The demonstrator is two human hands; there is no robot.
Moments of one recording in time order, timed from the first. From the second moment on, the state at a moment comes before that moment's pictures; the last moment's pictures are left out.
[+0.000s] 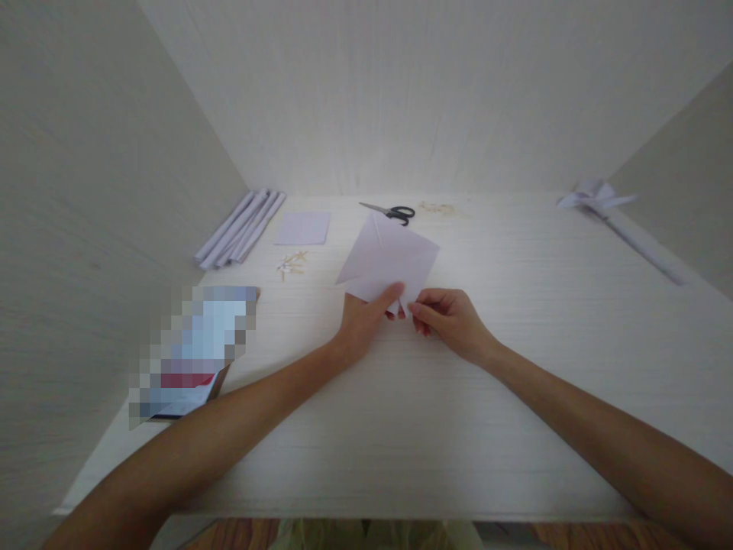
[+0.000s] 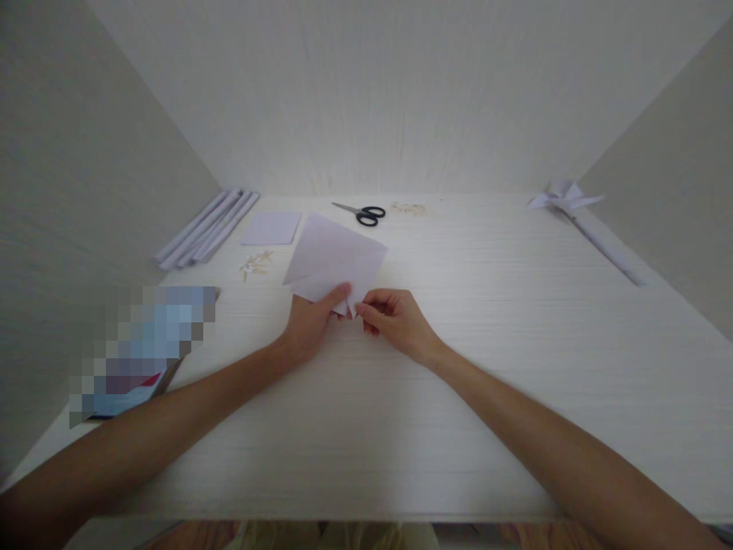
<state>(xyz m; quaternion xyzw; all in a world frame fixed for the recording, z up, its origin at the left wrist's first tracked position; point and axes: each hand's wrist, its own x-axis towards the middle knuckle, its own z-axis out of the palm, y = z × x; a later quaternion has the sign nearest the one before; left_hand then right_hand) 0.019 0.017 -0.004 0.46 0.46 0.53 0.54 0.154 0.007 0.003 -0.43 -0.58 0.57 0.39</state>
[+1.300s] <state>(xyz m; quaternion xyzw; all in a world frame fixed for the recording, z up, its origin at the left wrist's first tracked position) 0.020 0.017 -0.007 0.45 0.46 0.54 0.54 0.154 0.008 0.000 -0.44 -0.57 0.57 0.39</state>
